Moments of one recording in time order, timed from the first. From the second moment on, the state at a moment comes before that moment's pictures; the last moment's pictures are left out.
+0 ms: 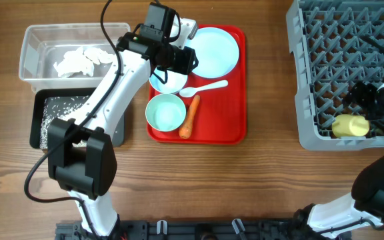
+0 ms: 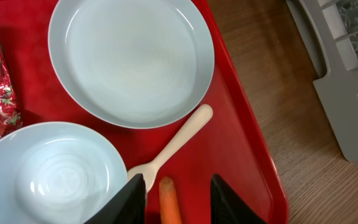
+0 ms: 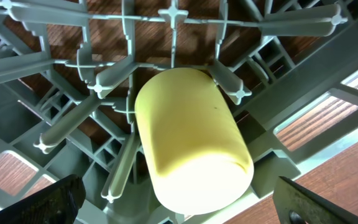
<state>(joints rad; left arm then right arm) -0.36 1.95 1.67 -0.74 0.36 -0.05 -0.52 1.76 1.48 -1.23 0.02 0.21</state>
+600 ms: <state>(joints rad) -0.36 1.95 1.67 -0.75 0.36 -0.05 -0.28 1.54 1.80 -1.20 -0.14 0.15</state>
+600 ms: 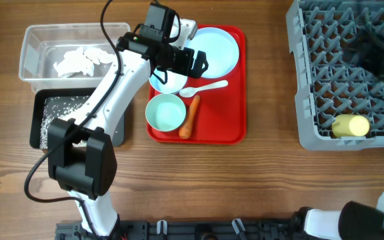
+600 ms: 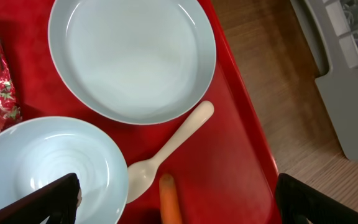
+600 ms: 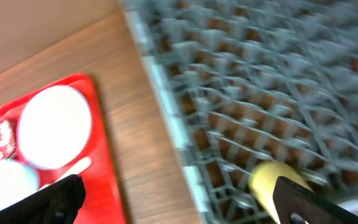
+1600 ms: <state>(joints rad) -0.36 1.95 1.67 -0.73 0.14 -0.19 -0.03 1.77 1.78 -1.06 -0.21 0.18</state>
